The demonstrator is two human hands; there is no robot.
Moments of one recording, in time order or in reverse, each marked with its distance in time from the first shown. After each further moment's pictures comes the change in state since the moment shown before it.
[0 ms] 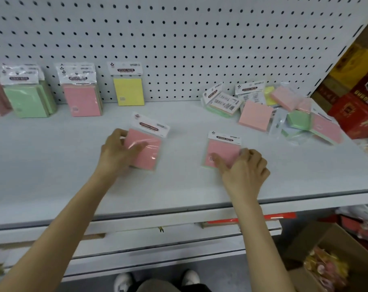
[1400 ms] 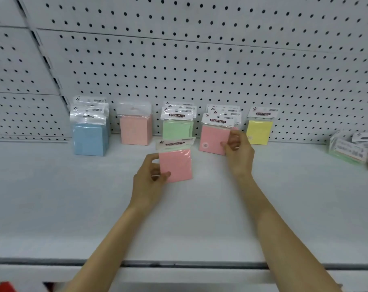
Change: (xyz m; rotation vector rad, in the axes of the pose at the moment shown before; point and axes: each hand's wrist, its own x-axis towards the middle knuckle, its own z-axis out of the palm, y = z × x) left_hand 0.096 -0.166 -0.248 -0.295 0.054 0.212; right_hand -0.034 -0.349 0.131 0.832 0.004 -0.264
